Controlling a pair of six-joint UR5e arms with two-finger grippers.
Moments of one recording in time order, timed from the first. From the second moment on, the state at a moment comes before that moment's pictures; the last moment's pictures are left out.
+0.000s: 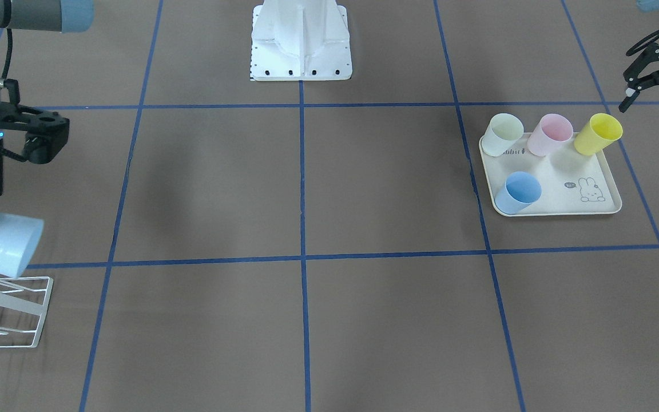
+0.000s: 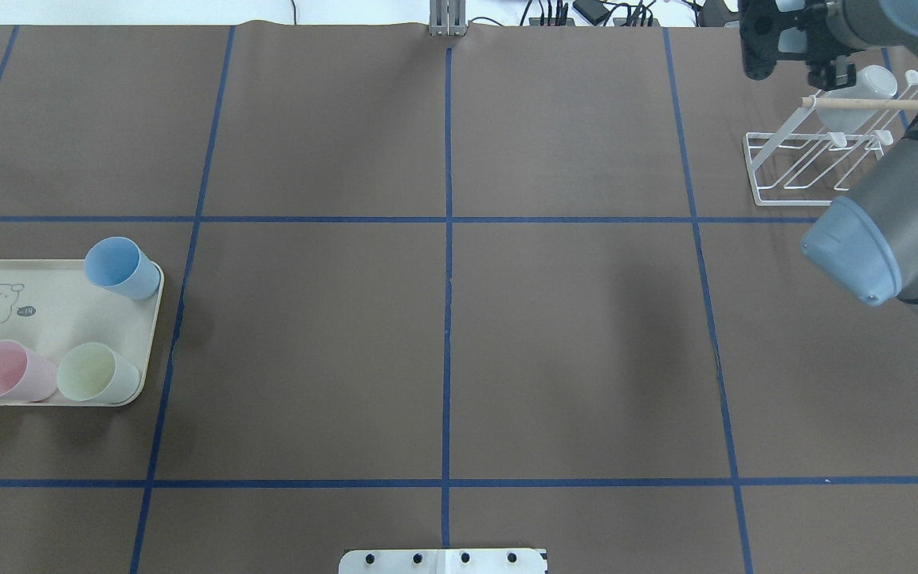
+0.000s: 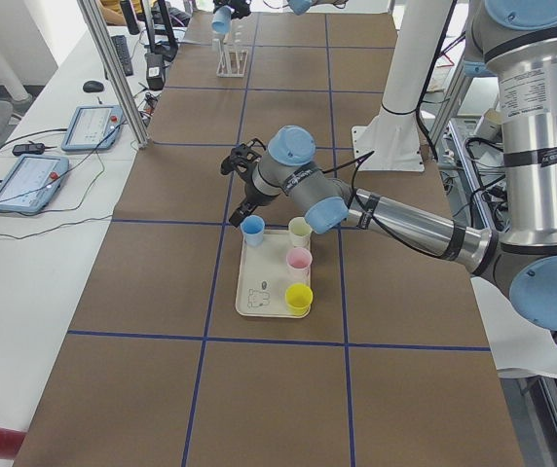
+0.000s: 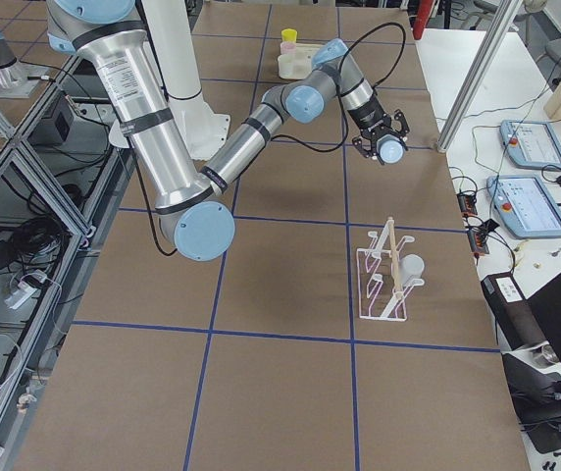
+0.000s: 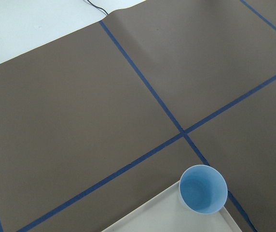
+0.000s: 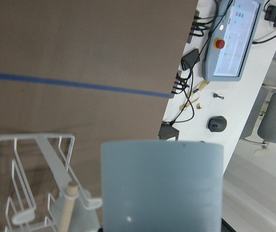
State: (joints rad) left arm -1.30 -1.40 -2.04 -2.17 -2.29 -0.26; right arm 1.01 -1.16 1.95 -1.61 1.46 -0.96
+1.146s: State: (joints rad) left arm -1.30 -1.39 -2.05 -2.17 -2.29 -0.26; right arm 1.10 -1.26 1.64 -1.31 1.35 -1.31
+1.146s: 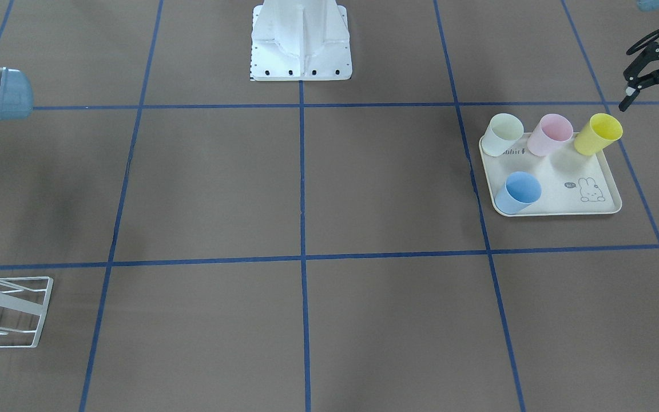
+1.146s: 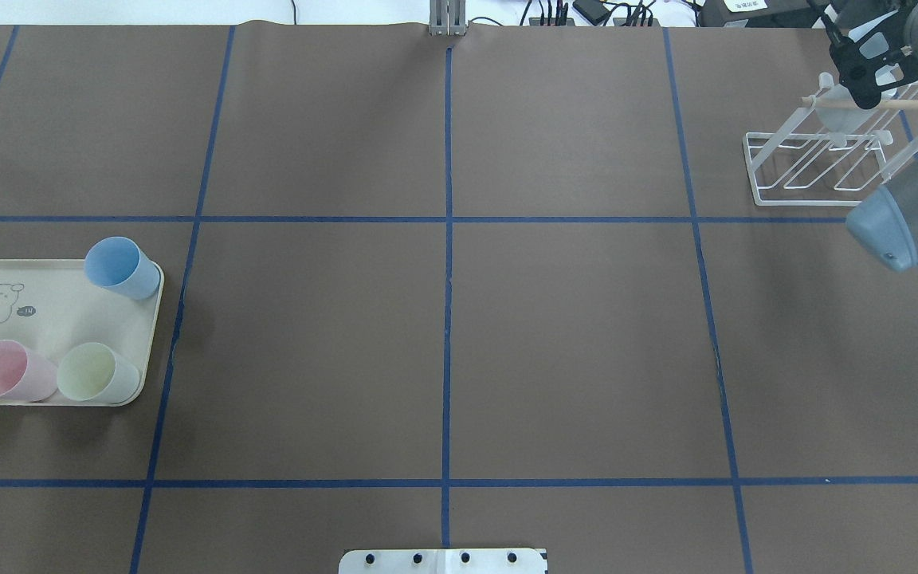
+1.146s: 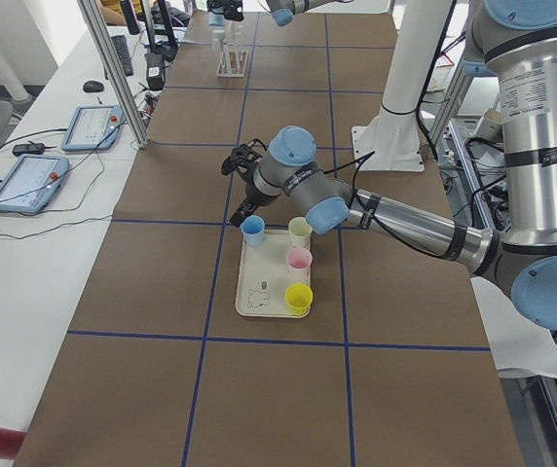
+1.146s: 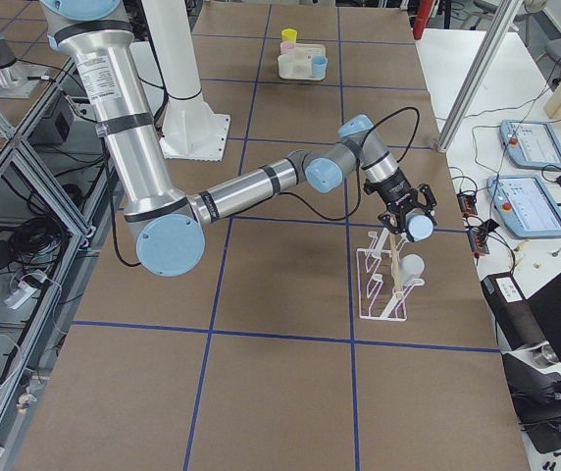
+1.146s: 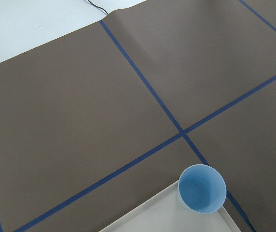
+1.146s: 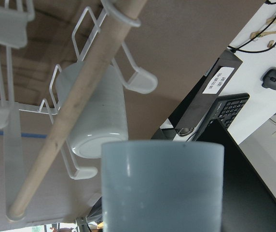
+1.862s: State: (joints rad) left arm -1.30 -1.39 -2.04 -2.17 -2.29 -0.26; right arm 1.08 -1.25 1.52 -1.17 1.33 -1.29
